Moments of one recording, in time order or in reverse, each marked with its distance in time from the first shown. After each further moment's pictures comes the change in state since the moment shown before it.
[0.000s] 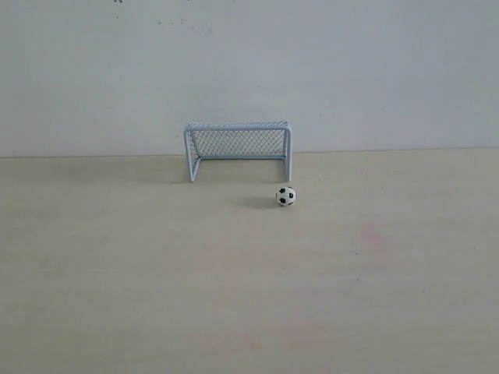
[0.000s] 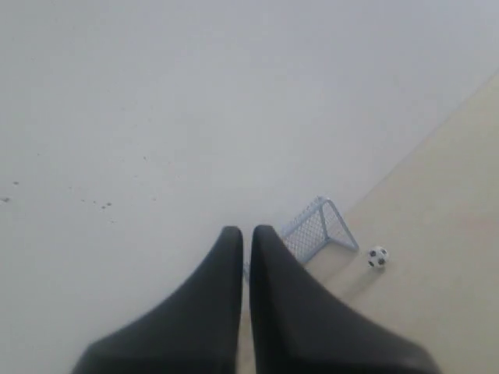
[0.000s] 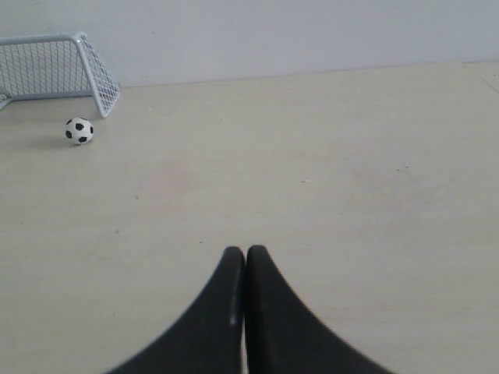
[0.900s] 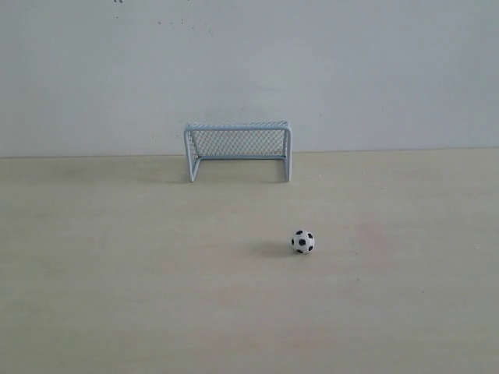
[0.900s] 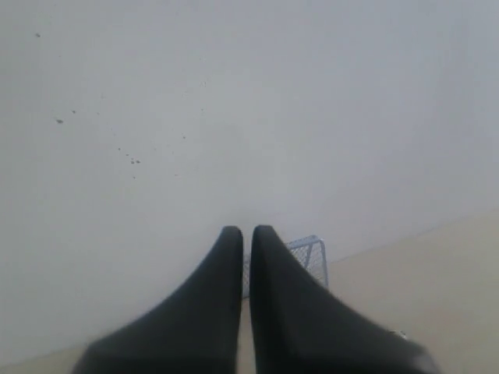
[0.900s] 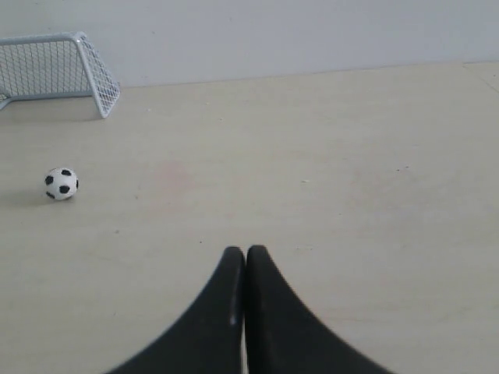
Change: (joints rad) left arm 0.206 -0.319 0.033 0.010 0.187 -0.458; right arm 0.000 0.000 0.000 0.000 0.000 0.001
